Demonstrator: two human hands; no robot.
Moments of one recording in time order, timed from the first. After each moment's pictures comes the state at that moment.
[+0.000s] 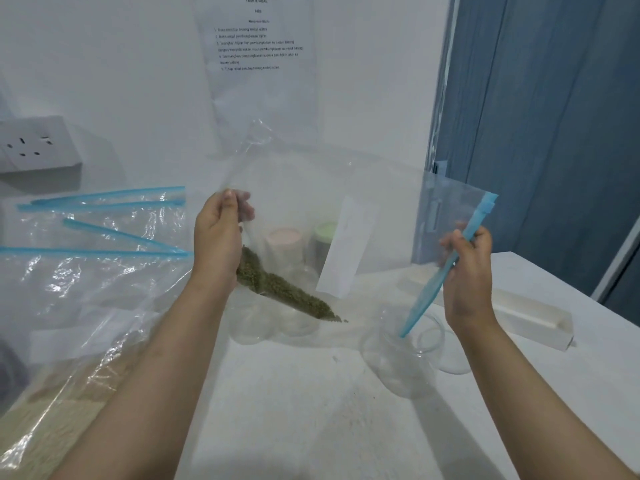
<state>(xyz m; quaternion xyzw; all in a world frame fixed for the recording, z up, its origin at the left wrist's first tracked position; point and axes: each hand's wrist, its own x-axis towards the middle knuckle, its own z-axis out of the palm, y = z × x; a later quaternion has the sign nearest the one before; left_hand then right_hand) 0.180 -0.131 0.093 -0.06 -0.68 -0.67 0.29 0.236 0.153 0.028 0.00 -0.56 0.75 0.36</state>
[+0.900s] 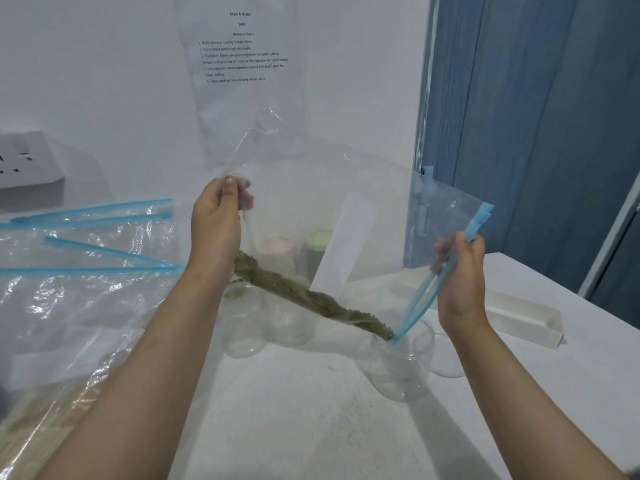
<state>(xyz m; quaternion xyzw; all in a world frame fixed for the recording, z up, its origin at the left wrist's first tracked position) 0.166 -0.121 0.116 -0.11 -0.69 -0.65 0.29 0.228 0.158 0.021 -0.04 -0.55 0.74 0.38</state>
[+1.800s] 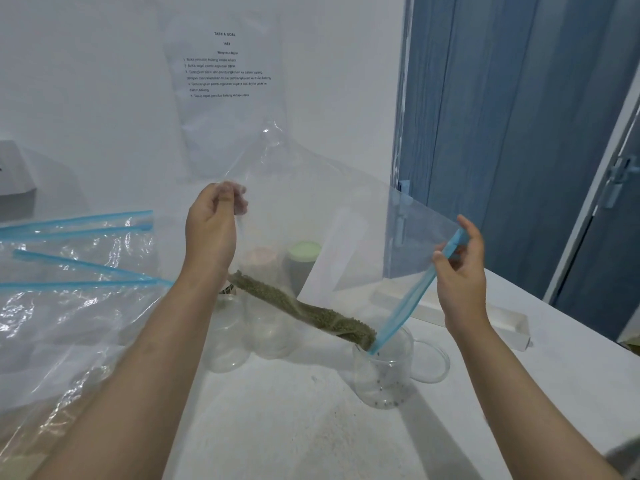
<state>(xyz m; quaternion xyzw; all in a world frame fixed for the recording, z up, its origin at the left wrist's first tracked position) 0.165 -0.111 0.123 -0.14 -0.69 -0.65 0.29 0.248 0.181 0.036 -0.08 -0.67 0.60 0.43</state>
